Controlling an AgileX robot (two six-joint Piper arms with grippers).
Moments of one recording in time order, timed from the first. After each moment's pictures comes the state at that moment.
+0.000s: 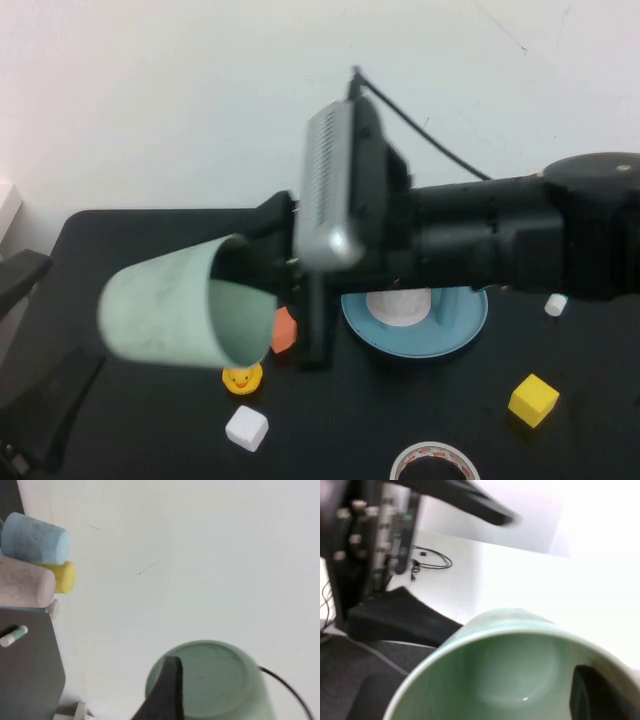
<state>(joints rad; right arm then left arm) 0.68 1.66 -1.23 1.70 0.76 -2.15 -0.08 0.53 -0.39 -1.70 0.46 -0.08</state>
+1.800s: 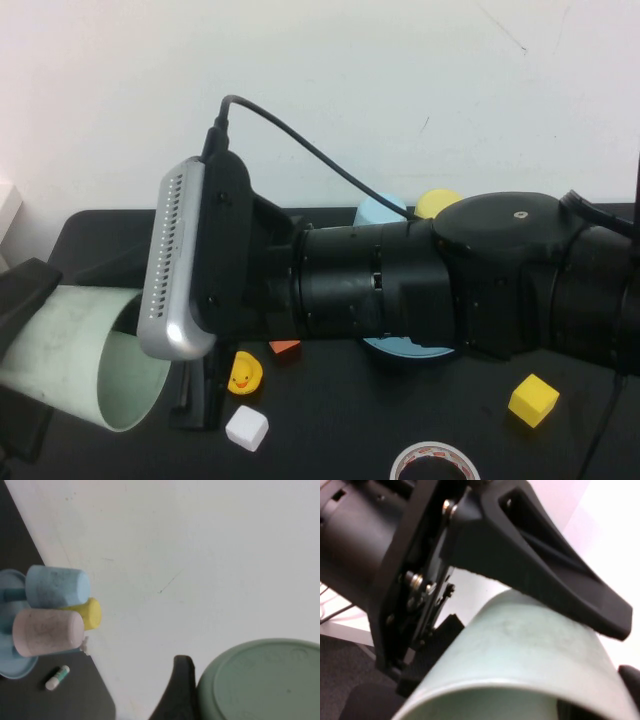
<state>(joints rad) 0.90 1.70 -1.32 1.73 0.51 -2.24 -0.08 0.54 -0.38 -1.70 0.43 0.16</state>
